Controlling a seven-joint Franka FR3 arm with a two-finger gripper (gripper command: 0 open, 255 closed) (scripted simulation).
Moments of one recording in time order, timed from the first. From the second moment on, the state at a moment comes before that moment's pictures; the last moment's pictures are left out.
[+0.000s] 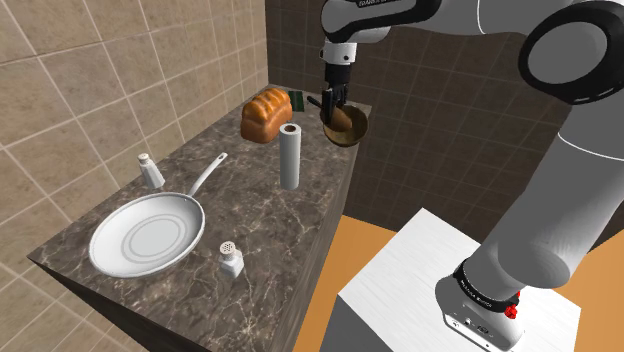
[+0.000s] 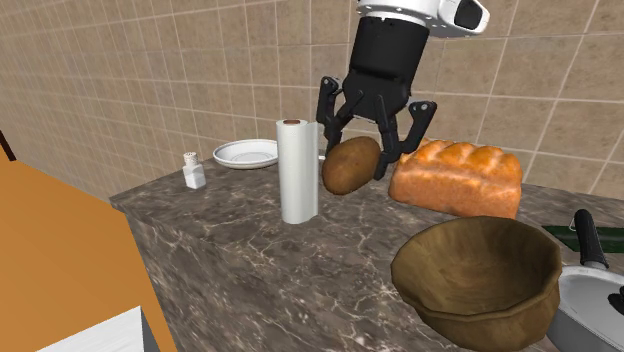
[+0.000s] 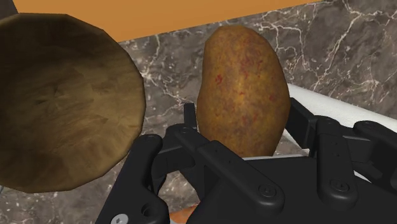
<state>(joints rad) 0.05 0.14 -0.12 -1.73 0.13 1.71 -0.42</state>
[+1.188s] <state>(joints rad) -0.13 0.49 -0.20 -1.21 0.16 1.51 -0.64</state>
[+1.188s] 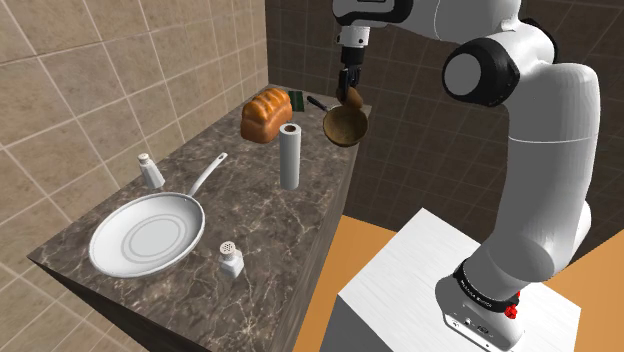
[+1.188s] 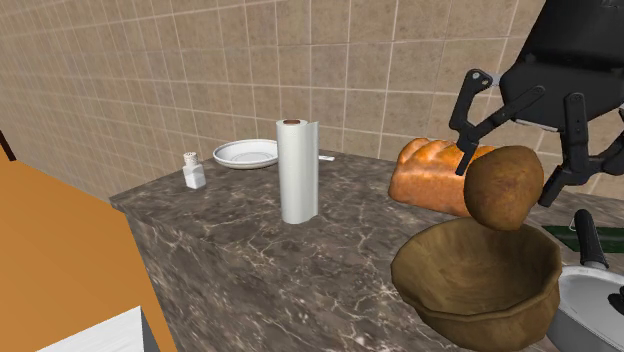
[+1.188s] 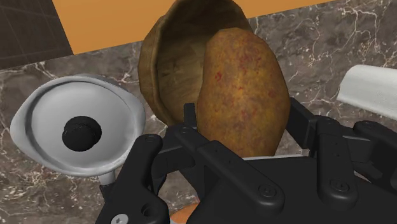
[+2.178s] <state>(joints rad) -0.12 0.49 -0.20 -1.36 0.16 1.66 -0.65</state>
